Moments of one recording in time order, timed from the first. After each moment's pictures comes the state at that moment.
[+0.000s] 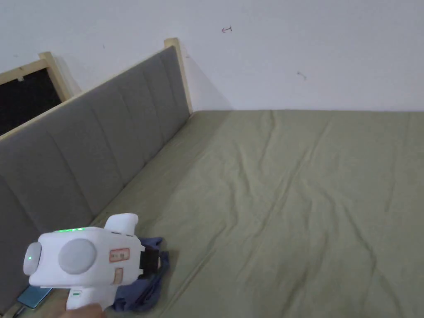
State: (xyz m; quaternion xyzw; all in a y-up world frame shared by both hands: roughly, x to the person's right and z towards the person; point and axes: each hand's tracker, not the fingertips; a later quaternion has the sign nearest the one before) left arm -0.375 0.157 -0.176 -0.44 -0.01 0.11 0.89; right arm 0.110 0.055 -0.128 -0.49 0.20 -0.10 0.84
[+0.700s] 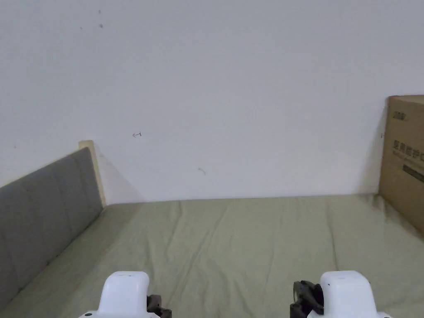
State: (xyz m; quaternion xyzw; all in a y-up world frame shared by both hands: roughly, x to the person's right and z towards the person) left arm -0.132 0.252 -0.079 -0.21 -0.01 -0.02 0.98; right arm 0.120 0.228 -0.077 -0.12 0.07 -0.04 0.99
